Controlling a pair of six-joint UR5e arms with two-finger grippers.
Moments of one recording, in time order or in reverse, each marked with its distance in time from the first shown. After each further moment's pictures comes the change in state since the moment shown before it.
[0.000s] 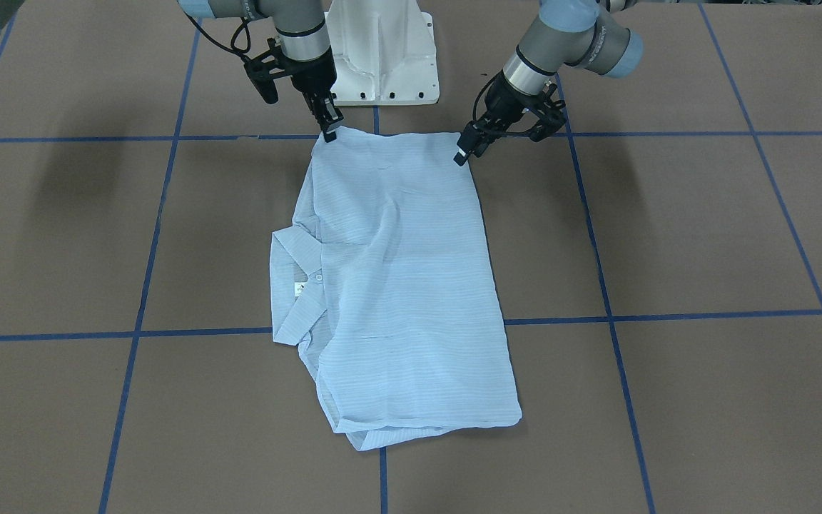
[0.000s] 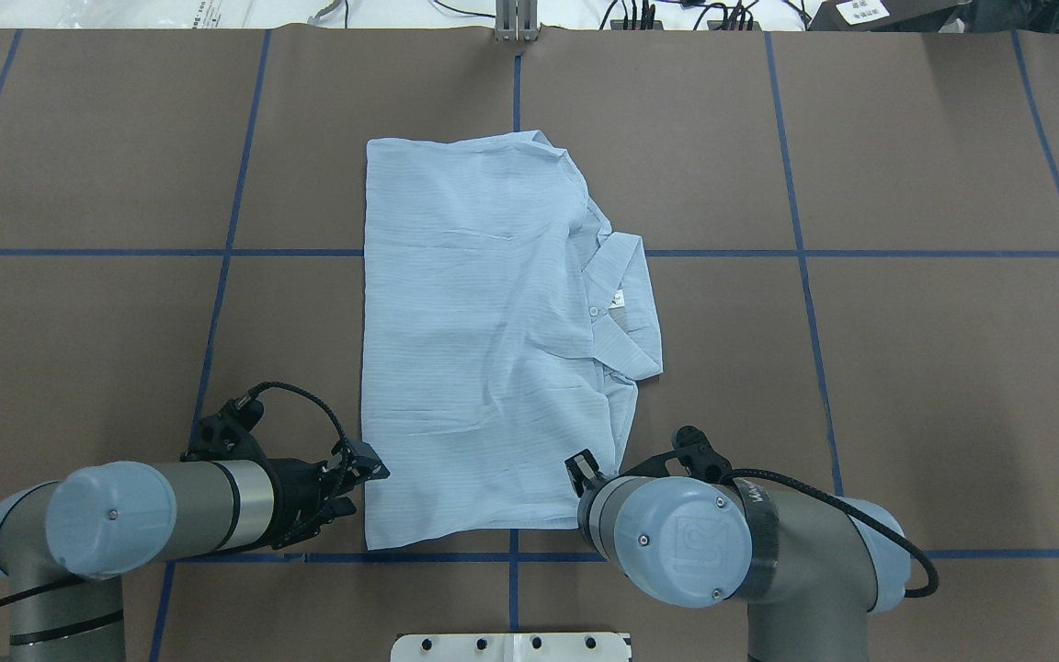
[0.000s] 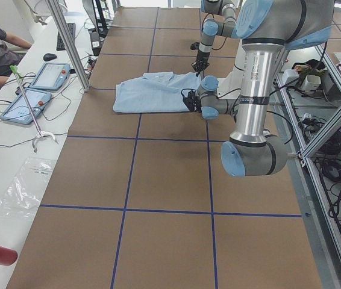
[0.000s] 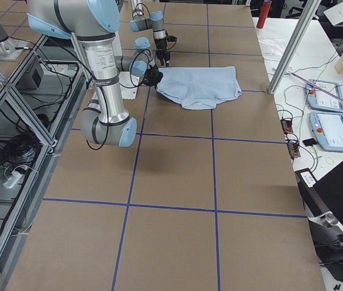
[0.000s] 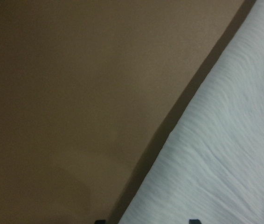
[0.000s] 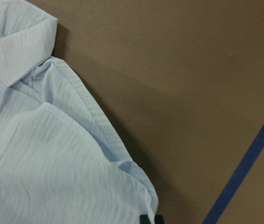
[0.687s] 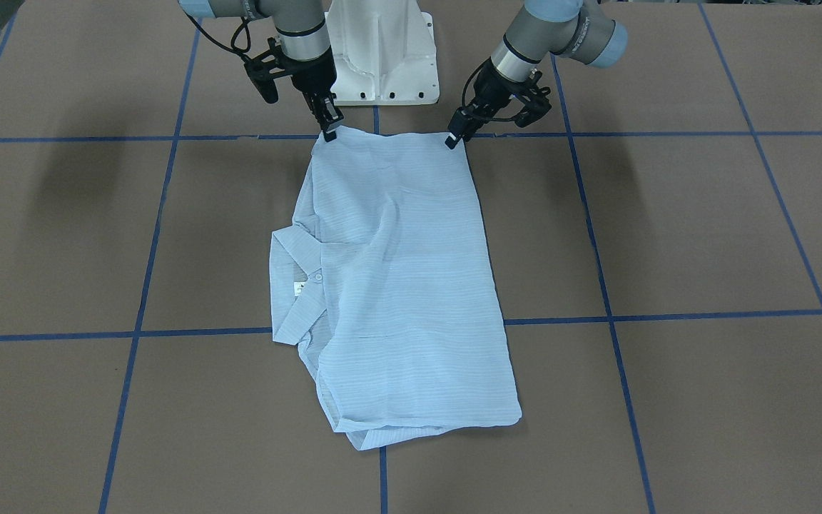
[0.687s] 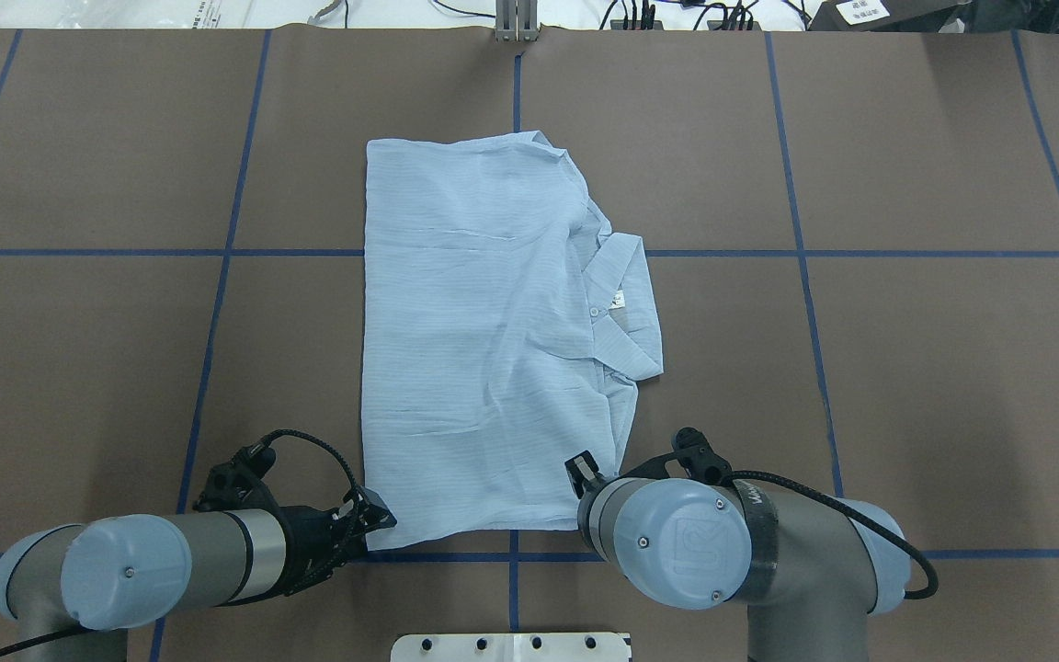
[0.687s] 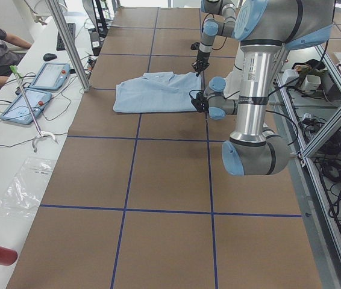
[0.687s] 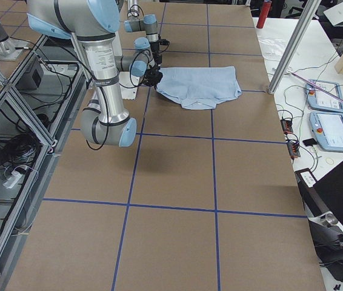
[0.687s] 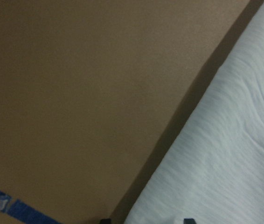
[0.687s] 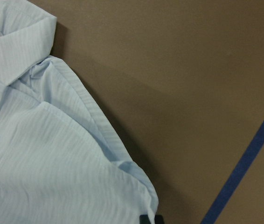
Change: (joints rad) left arm 0.081 0.008 -0.003 0.002 0.044 -0.041; right arm -0.002 0.000 0.000 -0.001 -0.001 0.001
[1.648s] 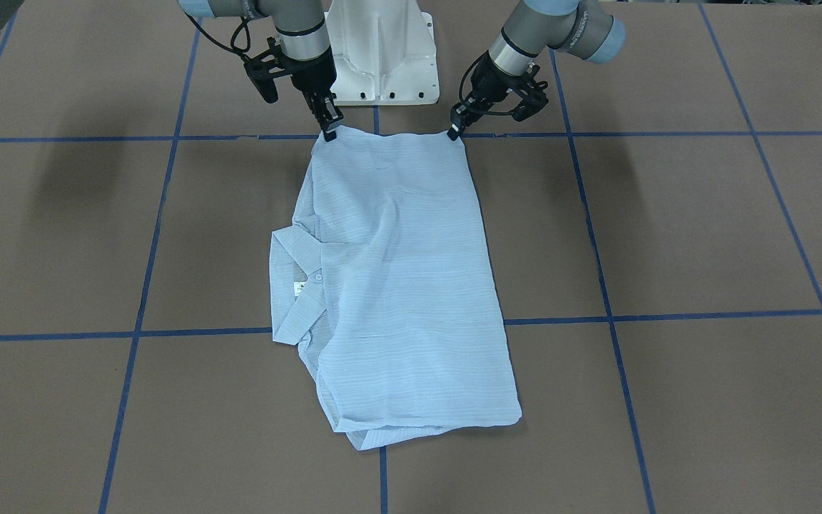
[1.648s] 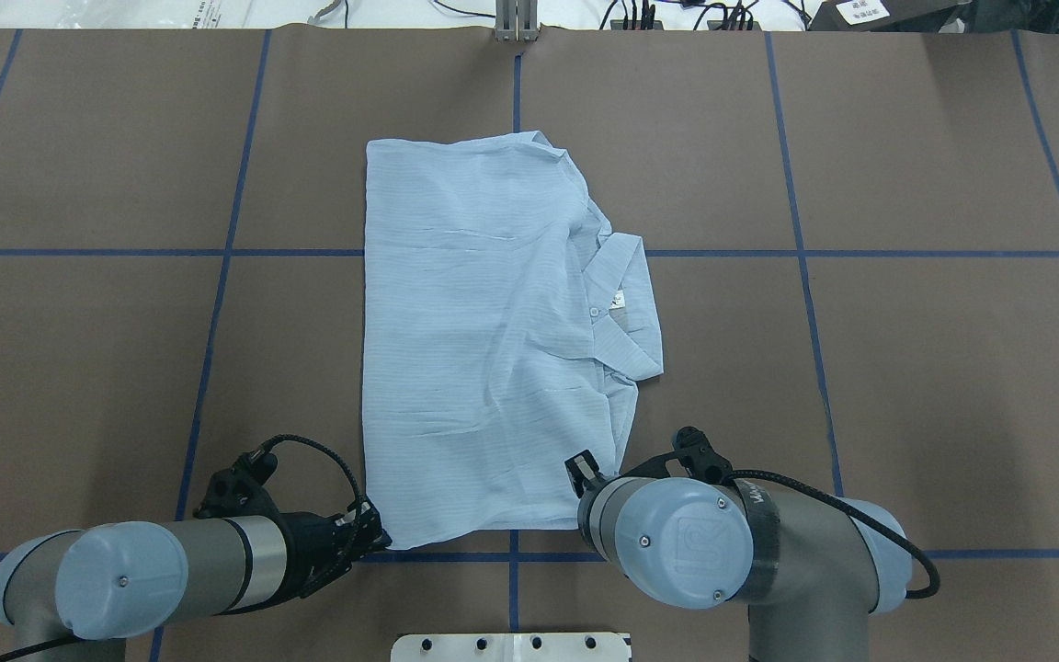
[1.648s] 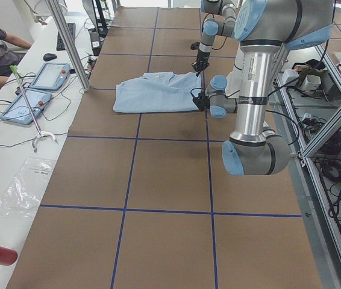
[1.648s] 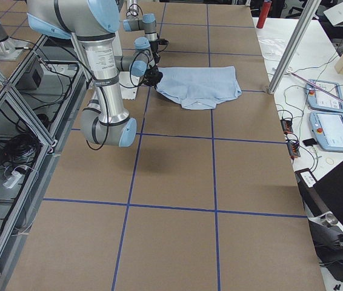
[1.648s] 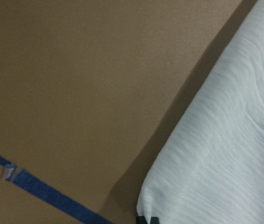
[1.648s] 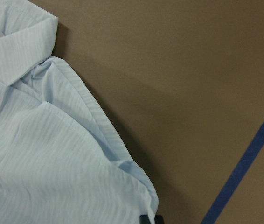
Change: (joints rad) left arm 0.011 0.001 -0.031 0.001 0.001 -0.016; right arm 0.001 -0.001 0.004 0.000 0.001 0.000
